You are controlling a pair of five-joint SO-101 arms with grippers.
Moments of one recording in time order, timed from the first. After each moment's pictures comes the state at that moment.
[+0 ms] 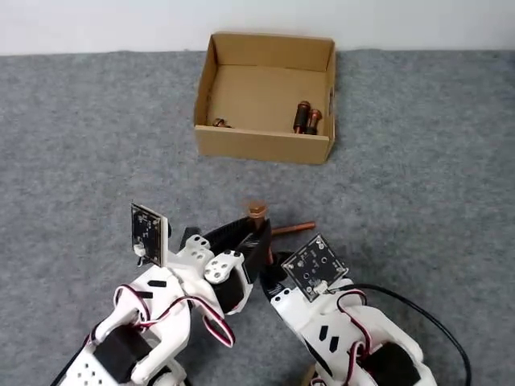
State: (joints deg) left arm 40.1 -87.2 72.7 42.5 37.9; right arm -39.5 -102.2 70.9 70.5 5.4
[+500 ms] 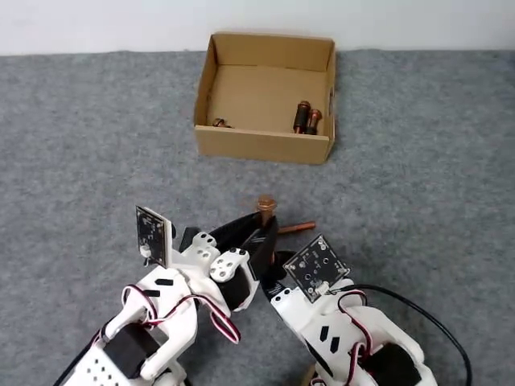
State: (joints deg) left arm 40.1 -87.1 77.7 33.5 37.8; right arm -39.6 -102.3 70.9 70.5 5.4
